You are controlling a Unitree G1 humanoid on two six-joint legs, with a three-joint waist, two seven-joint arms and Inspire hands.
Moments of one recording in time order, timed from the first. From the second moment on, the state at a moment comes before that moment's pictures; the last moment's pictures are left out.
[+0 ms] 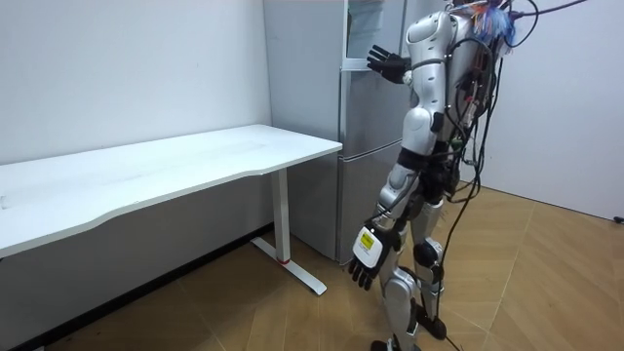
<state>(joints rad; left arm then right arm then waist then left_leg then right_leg) 0.32 0.24 -0.05 1.11 0.12 -0.03 -0.01 0.13 -0.34 0.03 -0.37 0.44 -0.22 -0.11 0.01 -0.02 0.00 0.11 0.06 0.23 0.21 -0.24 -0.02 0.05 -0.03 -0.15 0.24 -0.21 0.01</state>
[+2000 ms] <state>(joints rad) 0.38 0.23 0.06 1.04 0.09 -0.08 0.00 0.33 -0.30 -0.34 -0.11 0.39 -0.31 -0.91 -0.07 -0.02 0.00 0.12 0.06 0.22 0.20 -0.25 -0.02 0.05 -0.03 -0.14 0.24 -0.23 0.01</state>
